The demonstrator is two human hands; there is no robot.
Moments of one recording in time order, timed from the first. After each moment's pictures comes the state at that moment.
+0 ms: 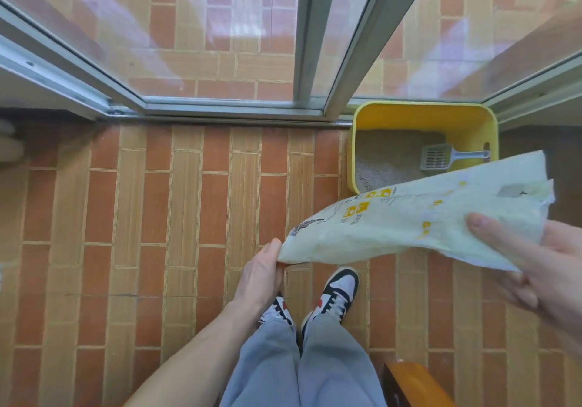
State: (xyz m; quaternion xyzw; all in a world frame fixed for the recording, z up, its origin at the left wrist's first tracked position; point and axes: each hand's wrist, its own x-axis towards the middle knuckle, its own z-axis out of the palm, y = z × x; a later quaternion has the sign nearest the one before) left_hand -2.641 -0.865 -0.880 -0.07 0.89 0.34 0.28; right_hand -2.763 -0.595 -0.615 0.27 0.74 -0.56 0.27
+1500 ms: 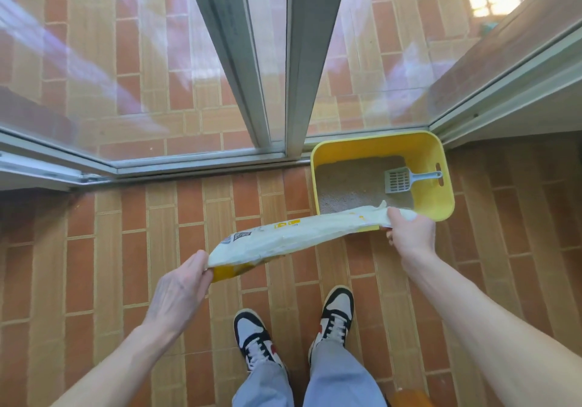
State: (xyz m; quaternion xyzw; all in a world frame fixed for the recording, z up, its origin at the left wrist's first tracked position) left_hand -2.743 -0.929 -0.807 0.05 0.96 0.19 0.18; right_hand -2.827 -0.533 -0.796 0.49 0.75 -0.43 0.12
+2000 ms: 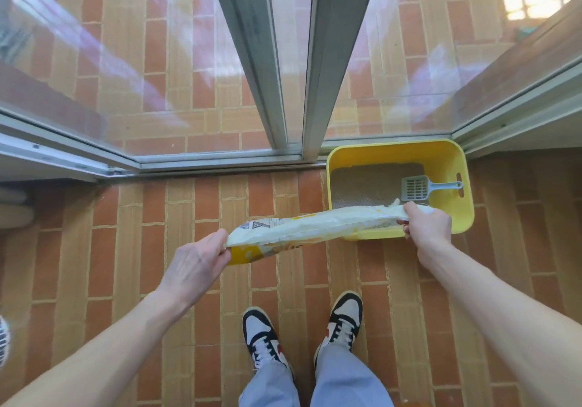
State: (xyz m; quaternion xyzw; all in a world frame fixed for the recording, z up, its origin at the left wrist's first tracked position) left_hand -2.785 -0.923 -0.785 0.11 0.97 0.17 0.15; right_hand -2.863 -0.524 -0.801 0.48 0.74 -0.44 0.14
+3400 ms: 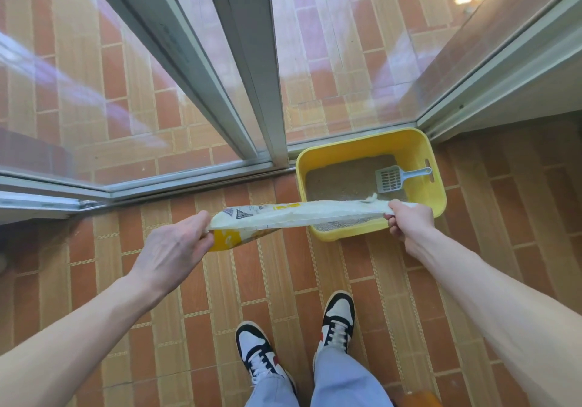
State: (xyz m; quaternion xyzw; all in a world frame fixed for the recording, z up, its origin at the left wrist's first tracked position) left_hand -2.856 -0.883 -0.749 0.20 0.96 0.10 0.15; right_hand -2.863 -0.478 -0.816 0.56 0.63 -0.51 0.16
